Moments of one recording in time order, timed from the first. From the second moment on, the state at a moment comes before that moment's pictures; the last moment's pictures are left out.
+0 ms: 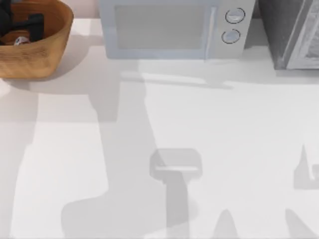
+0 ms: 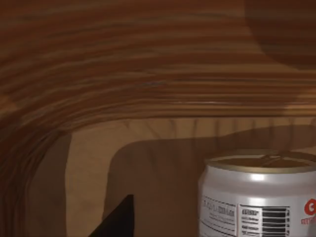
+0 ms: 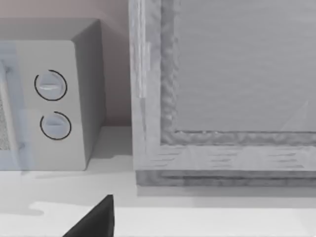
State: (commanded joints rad) left arm 0.11 2.74 2.57 -1.13 0.23 0.07; right arm 0.00 0.00 0.00 0.00 0.00 0.00
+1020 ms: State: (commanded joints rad) left arm 0.11 2.74 2.57 -1.13 0.23 0.07; right arm 0.00 0.00 0.00 0.00 0.00 0.00
